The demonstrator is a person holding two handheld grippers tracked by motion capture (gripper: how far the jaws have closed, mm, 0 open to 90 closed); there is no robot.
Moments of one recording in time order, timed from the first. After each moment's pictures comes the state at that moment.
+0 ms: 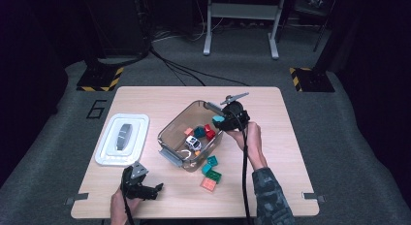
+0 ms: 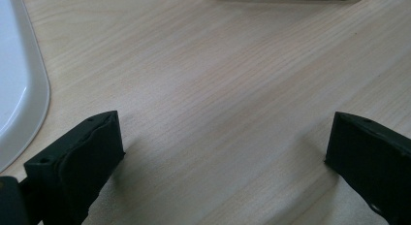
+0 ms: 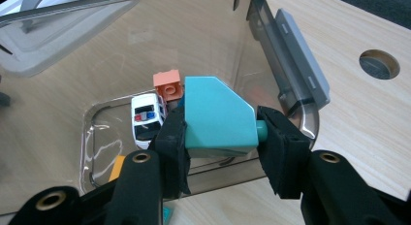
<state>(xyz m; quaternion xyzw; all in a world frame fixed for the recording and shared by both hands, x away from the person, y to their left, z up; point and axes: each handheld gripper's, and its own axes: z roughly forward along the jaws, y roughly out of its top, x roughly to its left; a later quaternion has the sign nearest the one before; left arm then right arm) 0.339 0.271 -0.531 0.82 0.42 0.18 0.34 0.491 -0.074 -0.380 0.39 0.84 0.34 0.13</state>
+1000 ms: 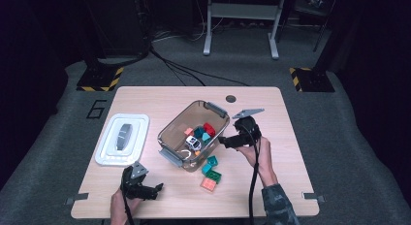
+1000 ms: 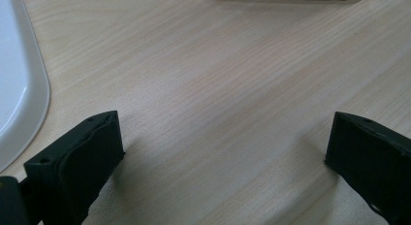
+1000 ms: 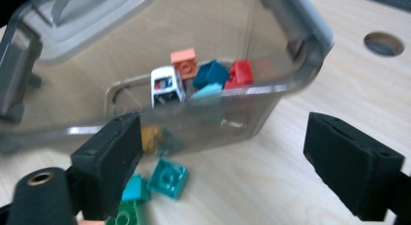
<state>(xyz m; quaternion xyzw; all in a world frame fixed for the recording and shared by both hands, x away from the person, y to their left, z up) 0.339 0.271 -0.531 0.82 0.42 0.18 0.34 0.445 -0.106 -0.394 0.39 0.83 0.38 0.13</state>
